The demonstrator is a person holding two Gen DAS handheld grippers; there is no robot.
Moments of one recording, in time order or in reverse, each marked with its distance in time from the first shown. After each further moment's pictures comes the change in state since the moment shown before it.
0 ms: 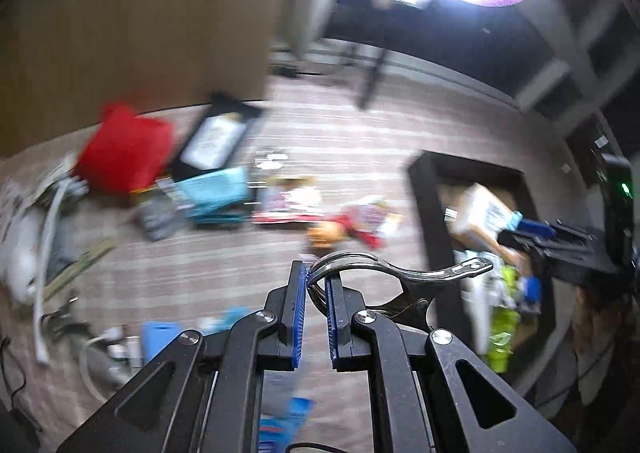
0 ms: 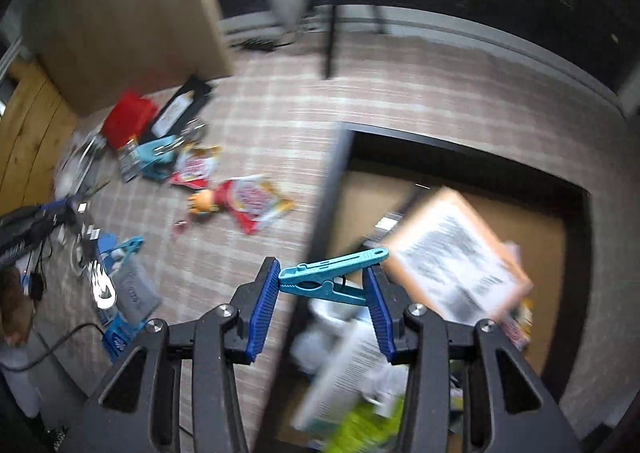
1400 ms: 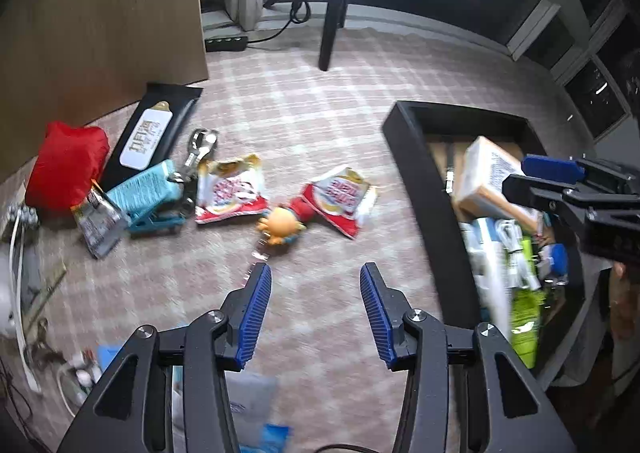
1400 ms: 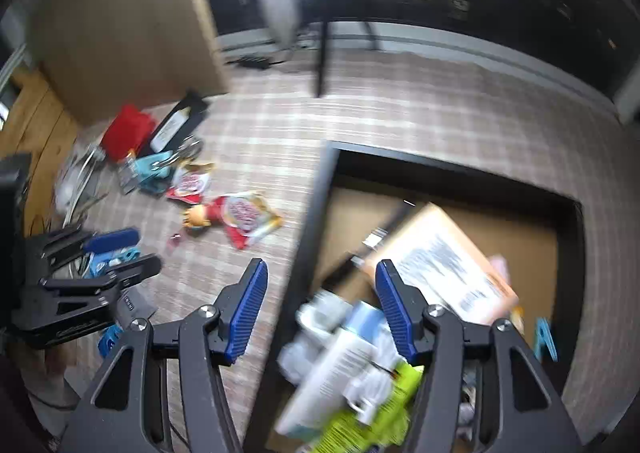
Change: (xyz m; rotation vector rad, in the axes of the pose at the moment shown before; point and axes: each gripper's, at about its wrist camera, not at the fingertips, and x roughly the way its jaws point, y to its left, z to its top) left arm 0.065 -0.016 0.000 0.124 0.059 0.077; right arm 0.000 0.017 0.016 -0.090 -0.039 0.034
